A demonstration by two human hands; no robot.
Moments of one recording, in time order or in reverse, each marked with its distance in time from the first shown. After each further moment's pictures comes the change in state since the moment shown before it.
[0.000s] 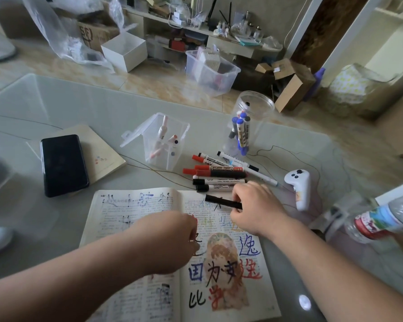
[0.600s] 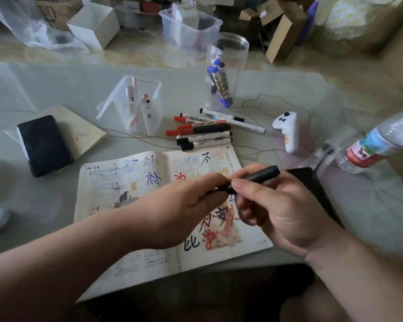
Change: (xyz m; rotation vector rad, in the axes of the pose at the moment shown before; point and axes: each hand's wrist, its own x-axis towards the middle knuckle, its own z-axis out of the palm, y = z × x) left_hand -0.025 0.042 0.014 -0.418 0.001 0.384; right_hand -0.138 -0.024 -0.015 1.675 0.031 0.101
